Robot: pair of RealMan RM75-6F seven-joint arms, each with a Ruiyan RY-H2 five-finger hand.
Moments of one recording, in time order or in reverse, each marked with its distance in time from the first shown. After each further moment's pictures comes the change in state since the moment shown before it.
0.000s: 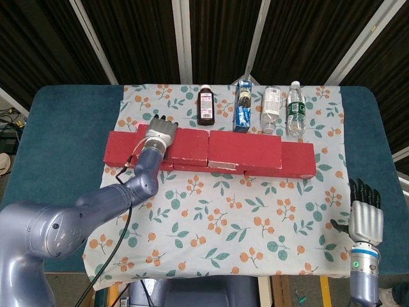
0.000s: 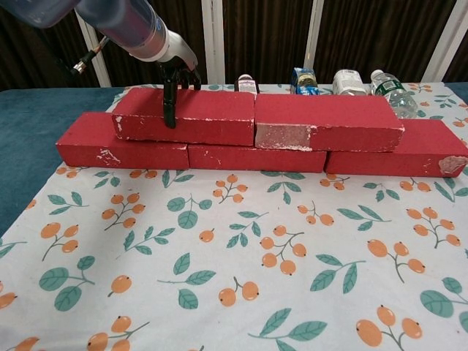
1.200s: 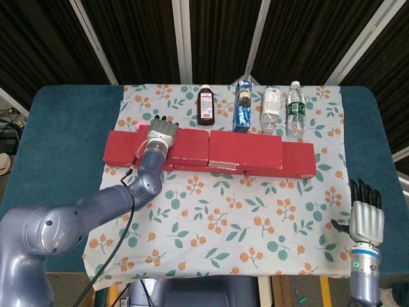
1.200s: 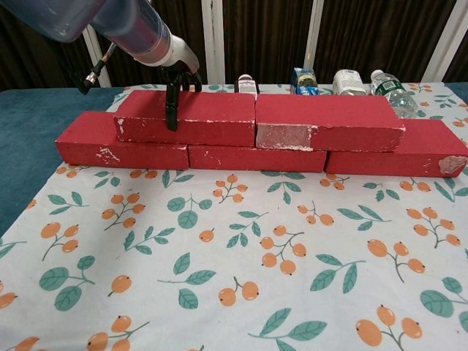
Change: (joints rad) left arm 0.067 -0.029 -0.140 0.036 -0.030 0.066 0.175; right arm -0.001 0.001 0.000 -0.002 0.004 0.005 0.001
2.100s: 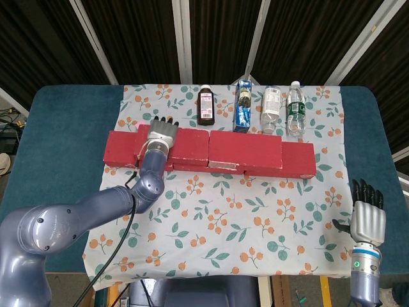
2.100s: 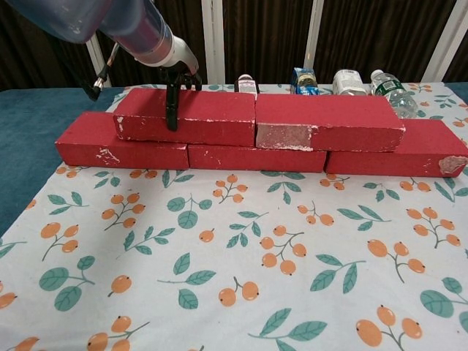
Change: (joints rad) left arm 0.043 -0.003 -0.127 -0.003 -0.013 0.082 0.131; right arm -0.001 -0.005 0.006 -0.001 0.014 0.011 -0.011
